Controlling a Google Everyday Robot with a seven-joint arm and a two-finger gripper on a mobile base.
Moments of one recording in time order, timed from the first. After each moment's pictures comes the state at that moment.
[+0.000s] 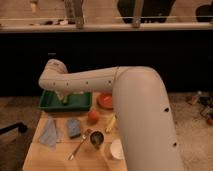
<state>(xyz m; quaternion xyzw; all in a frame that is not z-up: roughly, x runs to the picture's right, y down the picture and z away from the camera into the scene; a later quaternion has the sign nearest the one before) -0.196 0.027 0.813 -0.12 -0.12 -0.78 0.60</state>
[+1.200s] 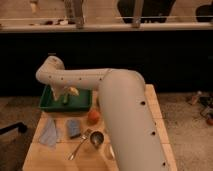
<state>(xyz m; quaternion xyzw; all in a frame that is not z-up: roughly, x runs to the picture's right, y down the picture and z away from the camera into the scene) -0.230 0.035 0.845 -0.15 -0.19 -0.75 0.61</state>
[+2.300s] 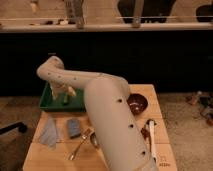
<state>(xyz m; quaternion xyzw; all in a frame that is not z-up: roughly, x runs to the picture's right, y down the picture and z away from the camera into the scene) -0.254 0.040 0.896 -0.18 -0.22 -0.72 0.64</state>
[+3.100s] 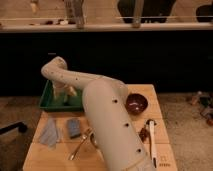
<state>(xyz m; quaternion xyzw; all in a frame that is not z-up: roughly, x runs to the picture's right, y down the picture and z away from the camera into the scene) -0.254 0.043 0.921 -0.19 -0.24 -0.71 0.64</state>
